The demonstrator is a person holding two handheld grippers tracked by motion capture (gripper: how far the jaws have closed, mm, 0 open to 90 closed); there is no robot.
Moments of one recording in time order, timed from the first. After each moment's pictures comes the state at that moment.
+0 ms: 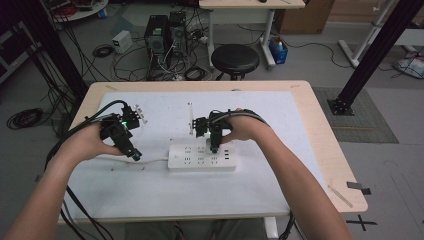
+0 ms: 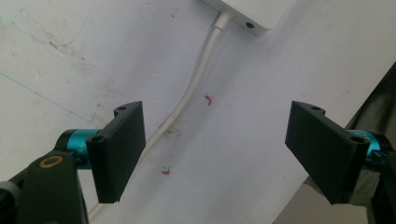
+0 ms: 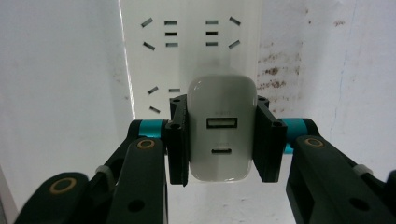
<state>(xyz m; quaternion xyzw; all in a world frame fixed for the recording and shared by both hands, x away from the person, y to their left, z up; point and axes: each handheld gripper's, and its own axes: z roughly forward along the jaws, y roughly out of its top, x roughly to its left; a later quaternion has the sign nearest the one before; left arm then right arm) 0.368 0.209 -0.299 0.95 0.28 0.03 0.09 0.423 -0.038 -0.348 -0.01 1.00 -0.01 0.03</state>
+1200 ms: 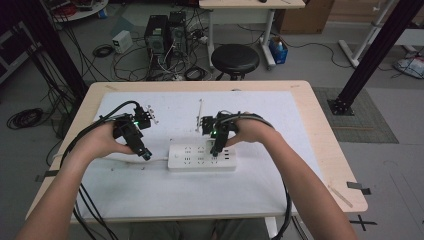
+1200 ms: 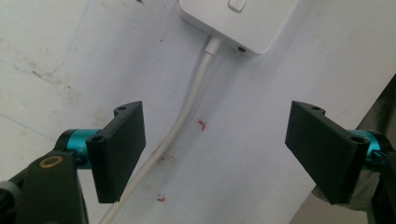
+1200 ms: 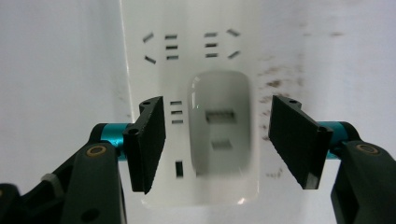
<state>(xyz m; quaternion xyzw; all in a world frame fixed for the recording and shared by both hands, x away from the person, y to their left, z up) 0.382 0.190 -0.309 0.96 0.27 0.02 0.09 0.426 -0.065 -0.344 0.03 1.00 0.09 0.02</state>
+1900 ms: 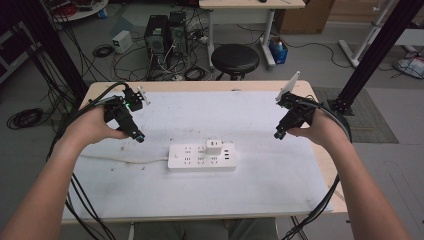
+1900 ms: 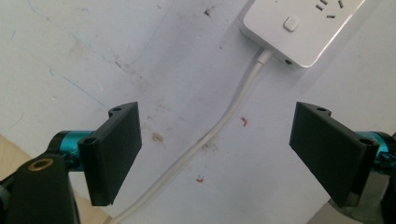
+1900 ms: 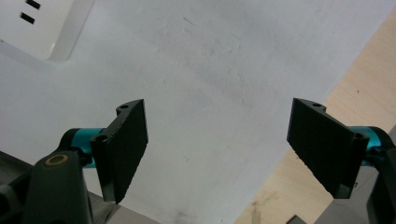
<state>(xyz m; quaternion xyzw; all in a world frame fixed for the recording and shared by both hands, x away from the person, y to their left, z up) 0.396 0.200 -0.267 0.94 0.31 0.08 0.09 0.417 -0.253 -0.283 0.48 0.88 0.03 0.05</state>
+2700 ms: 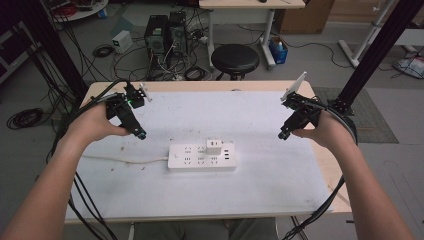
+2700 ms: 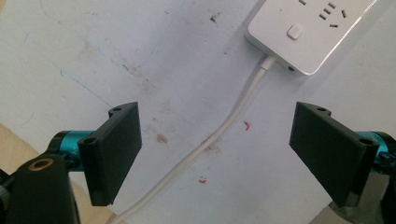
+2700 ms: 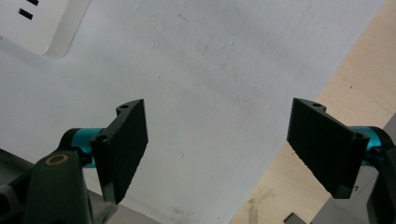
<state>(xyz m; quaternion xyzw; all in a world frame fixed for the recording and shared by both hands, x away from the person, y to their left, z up) 0.398 0.194 -0.262 0.94 0.32 0.09 0.08 0.411 -0.260 -0.280 0.48 0.88 0.04 0.05</state>
